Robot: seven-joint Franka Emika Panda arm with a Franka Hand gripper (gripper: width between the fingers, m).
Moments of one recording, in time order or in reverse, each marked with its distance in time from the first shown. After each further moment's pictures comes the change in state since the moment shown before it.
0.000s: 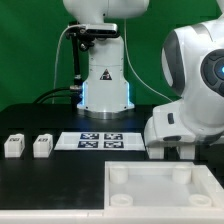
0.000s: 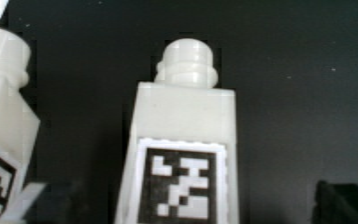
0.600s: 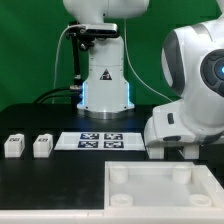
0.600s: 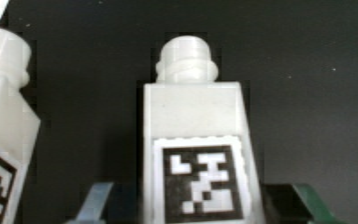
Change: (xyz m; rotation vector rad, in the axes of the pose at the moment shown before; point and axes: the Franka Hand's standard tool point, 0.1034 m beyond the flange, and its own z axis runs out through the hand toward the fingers) arm 0.000 0.000 0.000 0.000 0.000 0.000
